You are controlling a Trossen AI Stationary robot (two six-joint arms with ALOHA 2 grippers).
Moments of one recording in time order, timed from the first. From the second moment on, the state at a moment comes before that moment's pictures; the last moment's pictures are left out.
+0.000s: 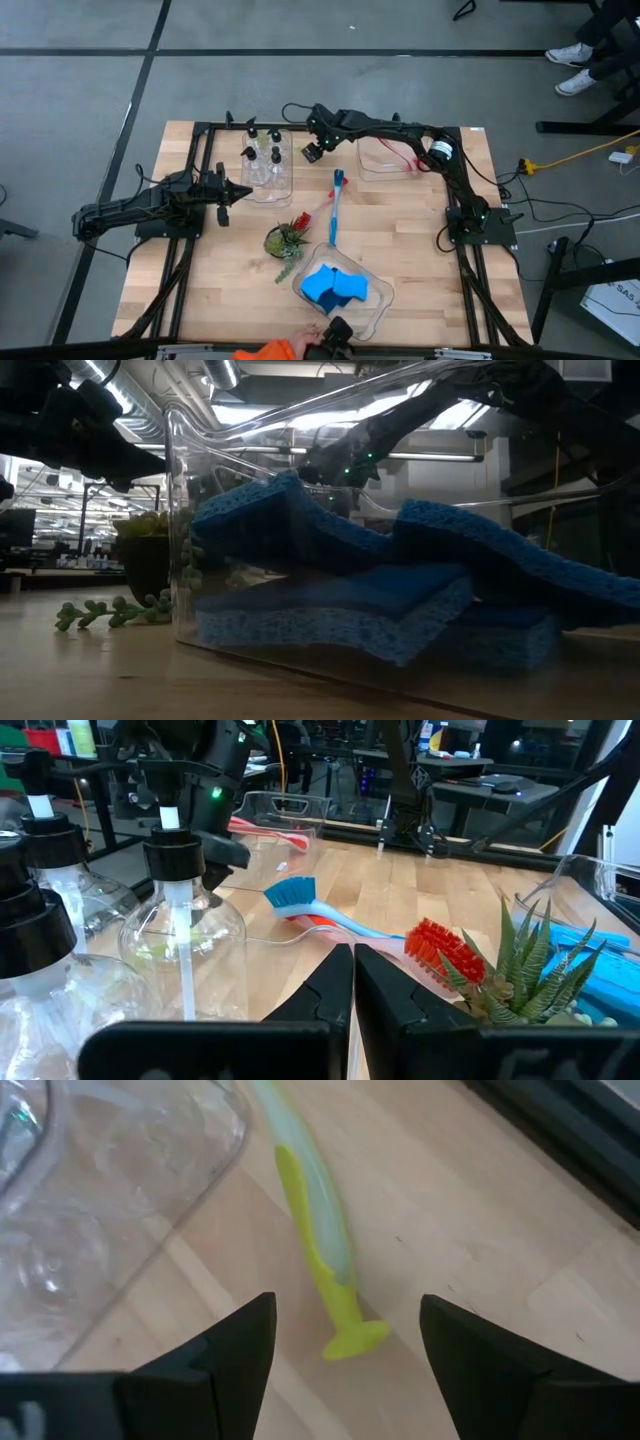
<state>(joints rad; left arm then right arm) 0.24 0.01 0.07 -0.18 0.02 -0.09 -0.49 2.26 1.89 -0.67 -0.02 0.30</state>
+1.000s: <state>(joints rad) 0.24 0.01 0.07 -0.18 0.02 -0.09 -0.45 2.31 1.90 -0.70 0.14 0.12</state>
